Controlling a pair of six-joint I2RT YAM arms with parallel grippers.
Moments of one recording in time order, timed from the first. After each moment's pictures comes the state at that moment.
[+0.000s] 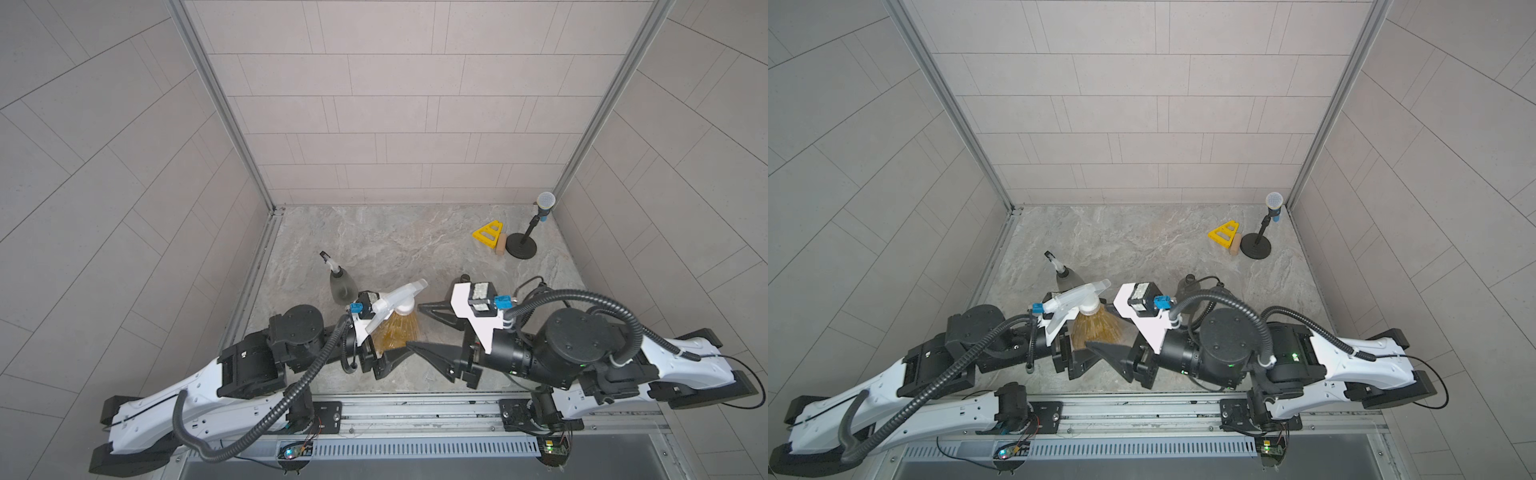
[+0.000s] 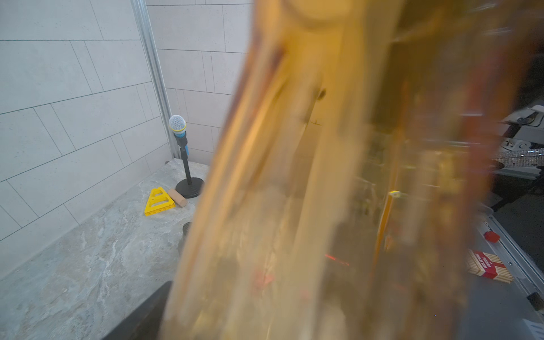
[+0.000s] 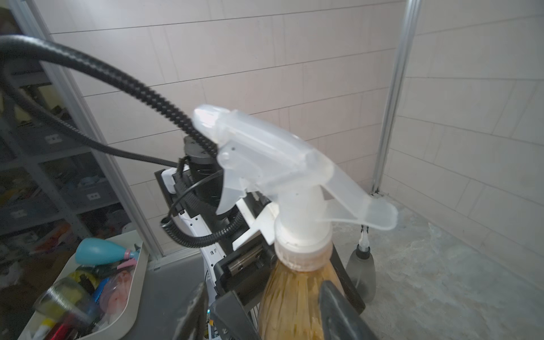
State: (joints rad) left arm -1.21 0.68 1.00 -0.44 0.05 -0.02; right arm 1.55 1.03 1.47 -0.48 0.30 0.14
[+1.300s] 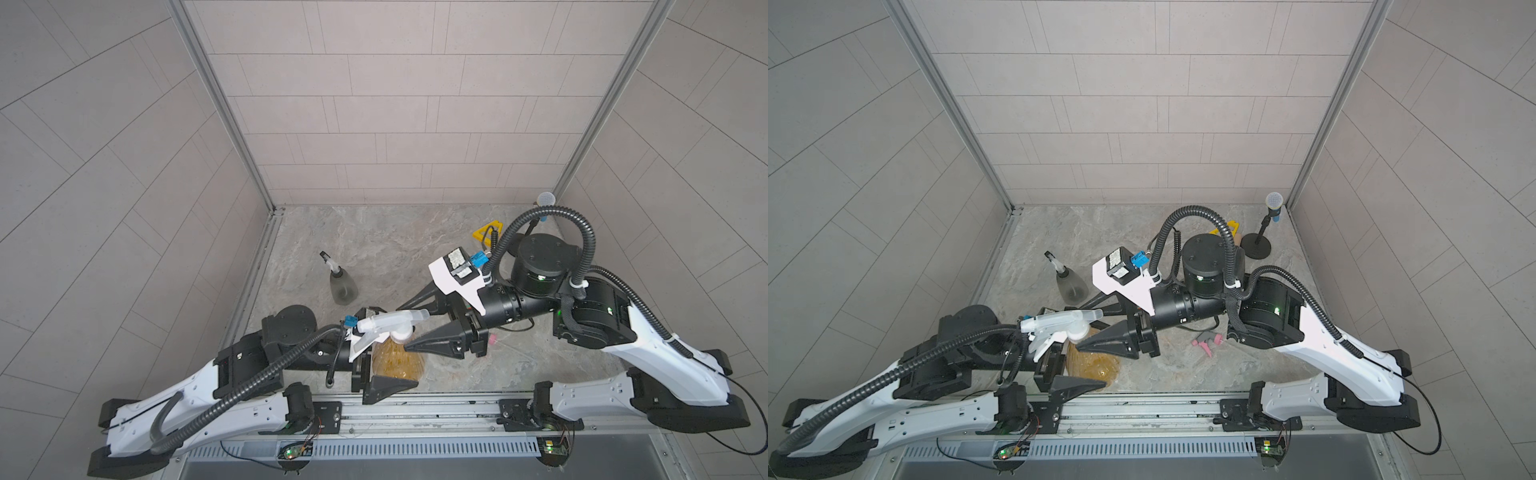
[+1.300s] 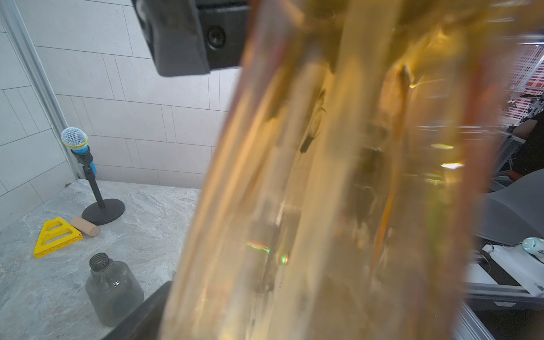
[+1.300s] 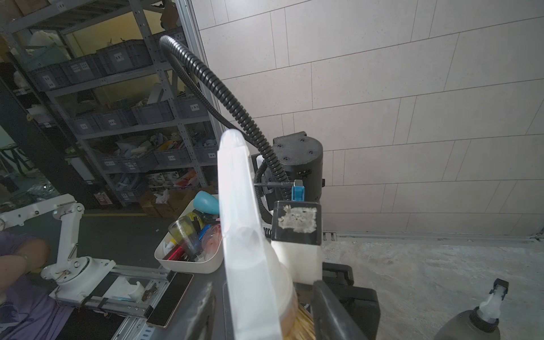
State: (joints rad) left arm -1.21 0.68 0.99 -0.41 0.38 -0.05; right arm 1.17 1.21 1.71 -0.58 -0.56 0.12
